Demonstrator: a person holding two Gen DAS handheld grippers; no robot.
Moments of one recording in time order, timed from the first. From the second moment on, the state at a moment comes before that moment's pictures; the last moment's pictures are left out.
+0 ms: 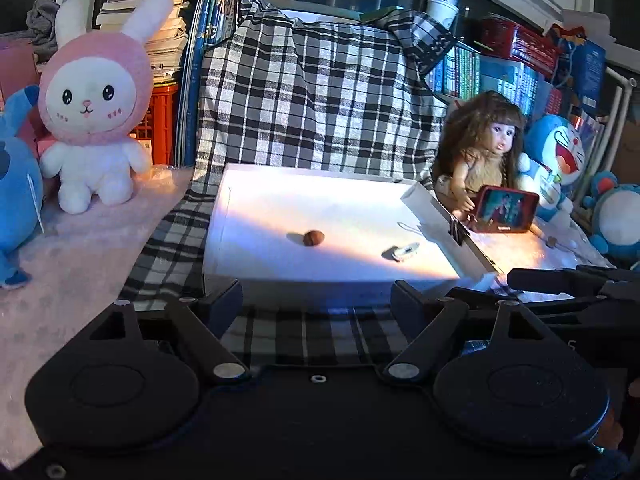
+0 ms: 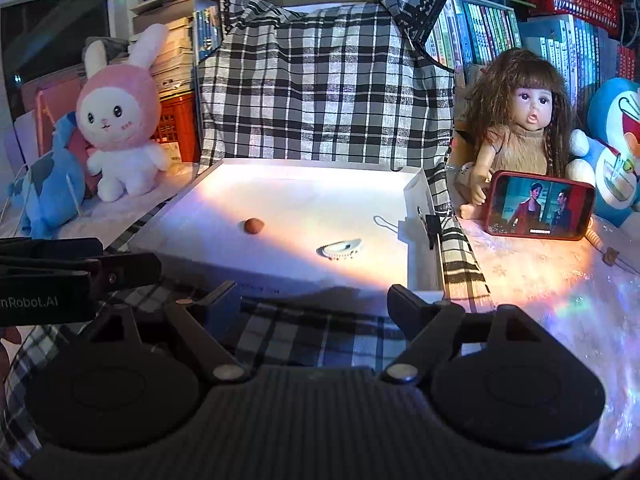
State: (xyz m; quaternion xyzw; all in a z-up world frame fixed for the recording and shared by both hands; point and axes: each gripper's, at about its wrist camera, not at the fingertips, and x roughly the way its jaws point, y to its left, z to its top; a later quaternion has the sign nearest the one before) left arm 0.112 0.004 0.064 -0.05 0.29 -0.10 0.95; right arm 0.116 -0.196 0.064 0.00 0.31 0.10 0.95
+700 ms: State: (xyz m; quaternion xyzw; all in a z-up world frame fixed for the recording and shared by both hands) left arm 0.035 0.002 0.042 -0.05 0.28 -0.11 0.95; right arm 0.033 -0.207 0.041 -0.01 0.26 0.09 0.96
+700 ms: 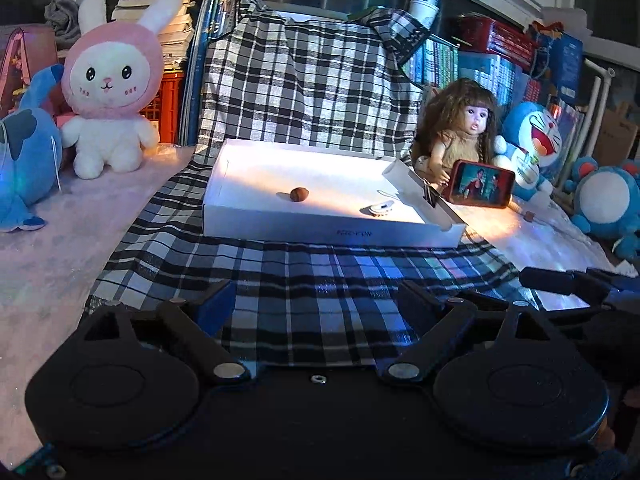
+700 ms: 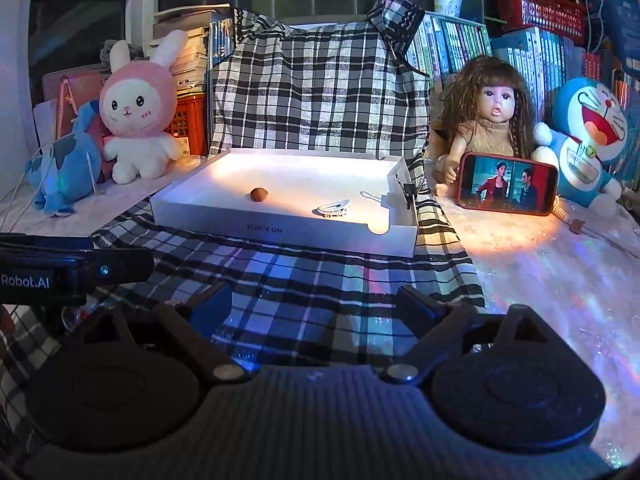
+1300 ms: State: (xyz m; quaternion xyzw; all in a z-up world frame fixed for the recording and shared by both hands) left arm -0.001 0.002 0.025 -0.01 0.26 -0.12 0.96; right arm -0.003 -0.210 0.029 -0.03 0.24 0.10 0.96
